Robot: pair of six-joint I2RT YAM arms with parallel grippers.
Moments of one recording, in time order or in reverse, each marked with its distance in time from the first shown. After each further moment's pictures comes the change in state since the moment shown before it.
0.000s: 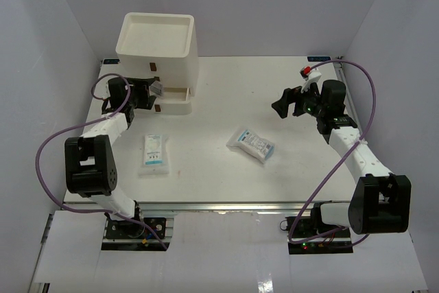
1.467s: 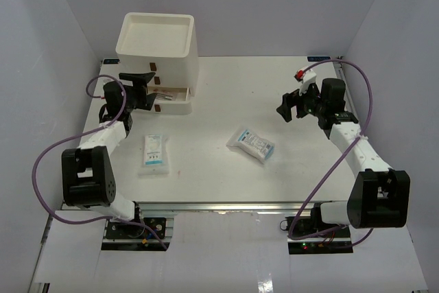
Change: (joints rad) left arm 0.010 -0.082 -0.102 0.170 0.062 -0.026; right arm -0.019 0.034 0.041 -0.129 0.012 -0.256
